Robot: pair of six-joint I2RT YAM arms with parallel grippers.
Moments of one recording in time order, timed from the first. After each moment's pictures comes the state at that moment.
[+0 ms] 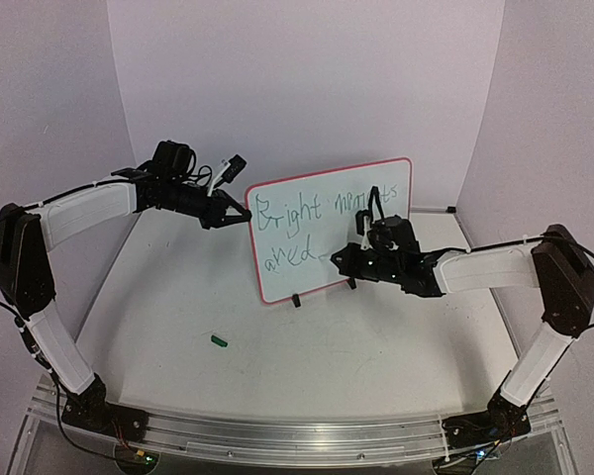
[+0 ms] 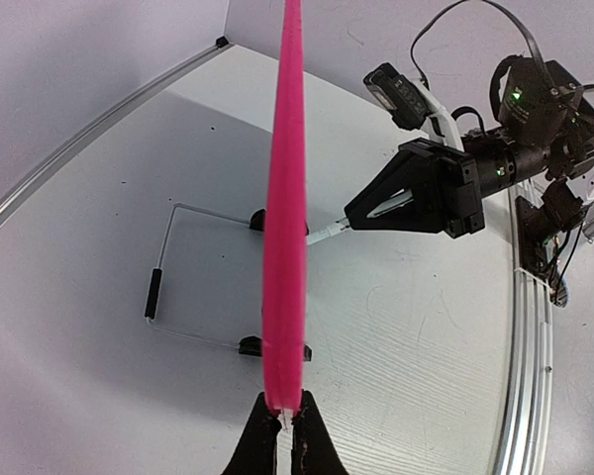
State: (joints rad) left arm -0.45 1.69 1.45 -0.42 0.76 0.24; right arm 0.70 1.70 0.96 0.25 0.00 0.64
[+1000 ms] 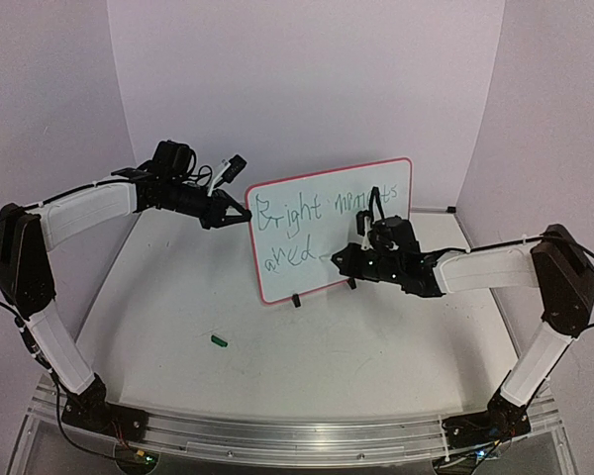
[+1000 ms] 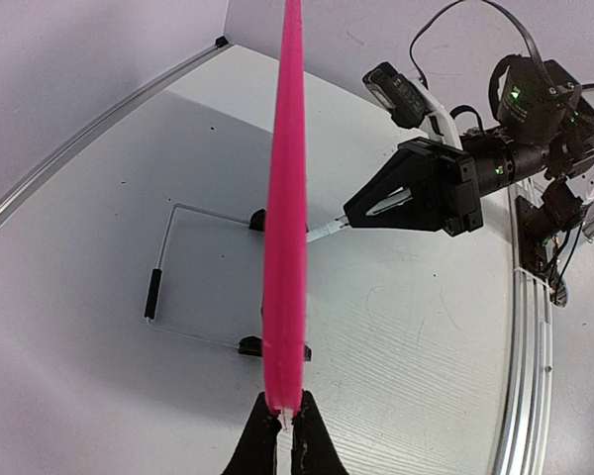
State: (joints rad) left arm -0.45 1.69 1.45 -0.42 0.76 0.24; right arm 0.70 1.70 0.96 0.25 0.00 0.64
